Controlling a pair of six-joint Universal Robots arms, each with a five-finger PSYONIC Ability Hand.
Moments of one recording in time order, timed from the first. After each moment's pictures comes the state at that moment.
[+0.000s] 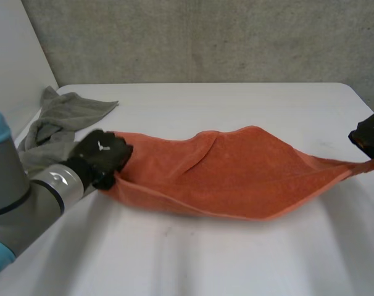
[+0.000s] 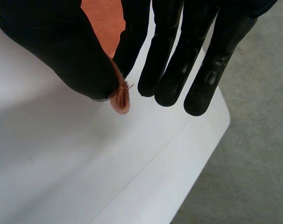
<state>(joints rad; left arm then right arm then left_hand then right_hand) 4.39 -1.79 -1.72 3.17 -1.32 3.74 1.57 -1.41 1.42 0.51 1.40 2.12 1.06 1.10 1.10 1.10 0.93 0.98 1.16 1.18 1.19 0.99</state>
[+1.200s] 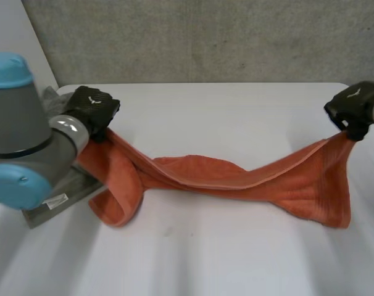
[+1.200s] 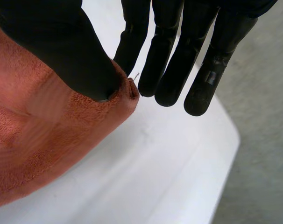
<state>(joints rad) 4.34 -2.03 -1.26 3.09 -1.57 3.74 1.69 -1.03 0.89 0.68 1.44 2.34 1.12 1.19 1.19 1.20 0.99 0.98 1.16 1.18 1.19 0.99</state>
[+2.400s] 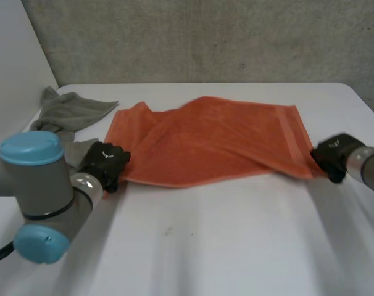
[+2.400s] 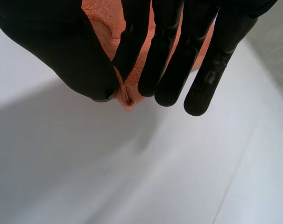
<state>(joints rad) 4.32 -2.03 -1.66 3.34 -1.57 3.66 1.64 -1.01 1.34 0.30 1.41 2.31 1.12 1.20 1.19 1.20 0.99 0.98 1.16 1.18 1.19 0.99</state>
